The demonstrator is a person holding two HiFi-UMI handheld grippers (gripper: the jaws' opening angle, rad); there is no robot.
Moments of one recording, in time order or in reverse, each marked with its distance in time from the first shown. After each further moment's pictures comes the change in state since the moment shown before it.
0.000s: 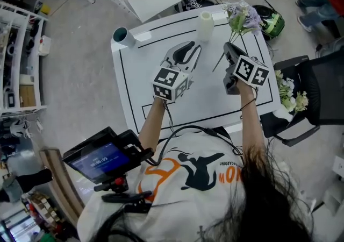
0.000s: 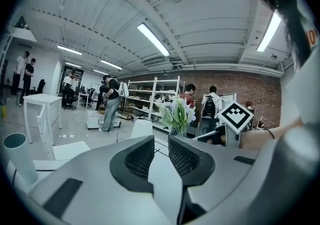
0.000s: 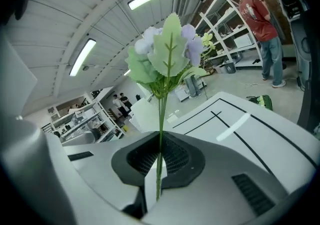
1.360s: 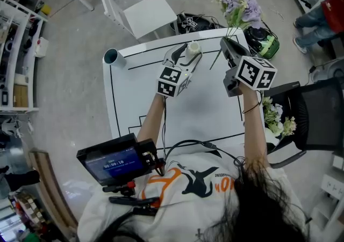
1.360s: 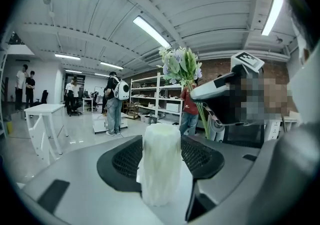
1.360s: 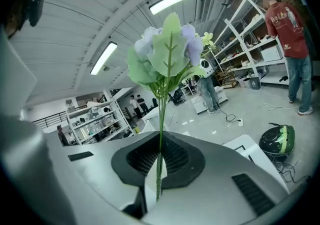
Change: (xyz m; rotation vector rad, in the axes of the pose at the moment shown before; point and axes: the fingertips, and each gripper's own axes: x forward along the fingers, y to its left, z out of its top) left arm 0.108 0.050 0.004 0.079 0.049 0.081; right arm 0.030 0.028 0.132 -0.165 -0.033 0.201
